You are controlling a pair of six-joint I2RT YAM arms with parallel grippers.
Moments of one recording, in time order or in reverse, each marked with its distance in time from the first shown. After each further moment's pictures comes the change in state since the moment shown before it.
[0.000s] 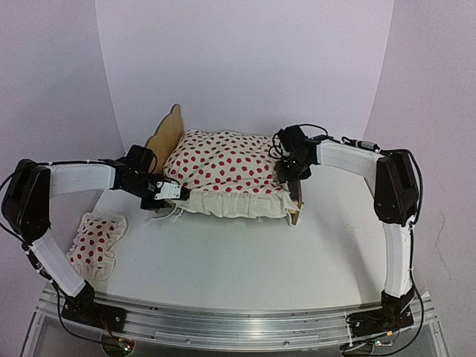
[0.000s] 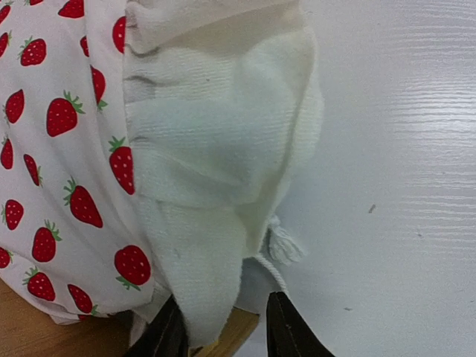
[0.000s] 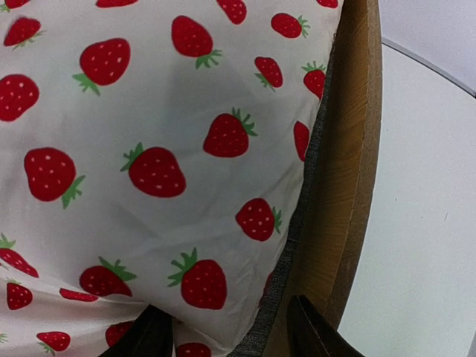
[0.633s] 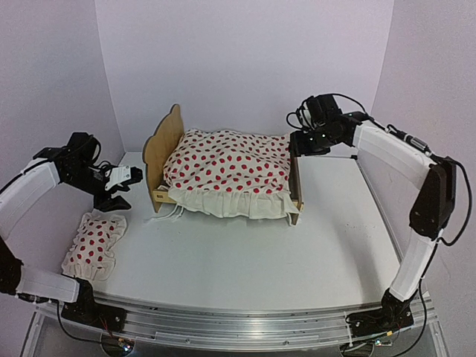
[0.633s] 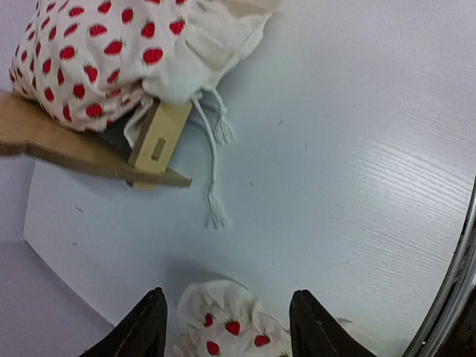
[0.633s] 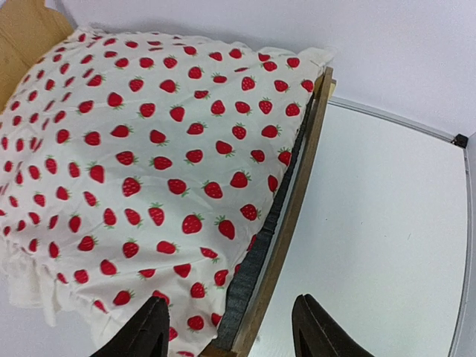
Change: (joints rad) left arm 0.278 -0.439 0.014 -0.540 0.175 -0.134; right arm -0.026 -0.323 -0.050 -0.042 -0.136 -0.024
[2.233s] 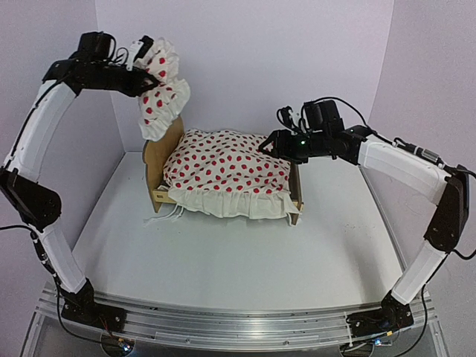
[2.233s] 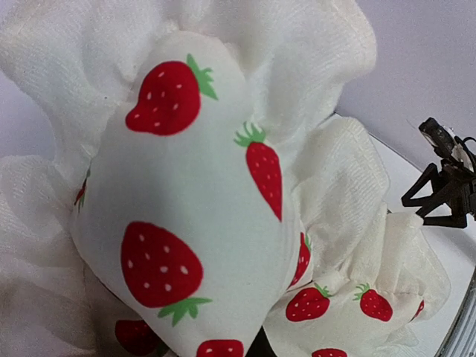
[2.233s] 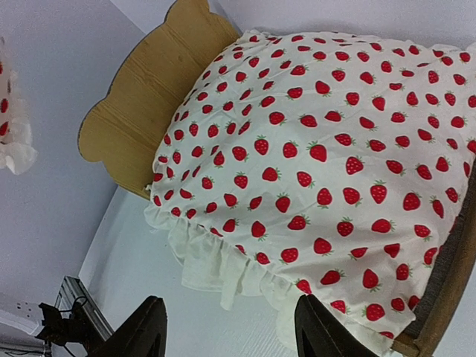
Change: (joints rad) left arm -0.174 0.591 1.253 -0.045 -0.002 -0.932; right arm 0.120 -0.139 -0.216 0.300 -0.352 0.291
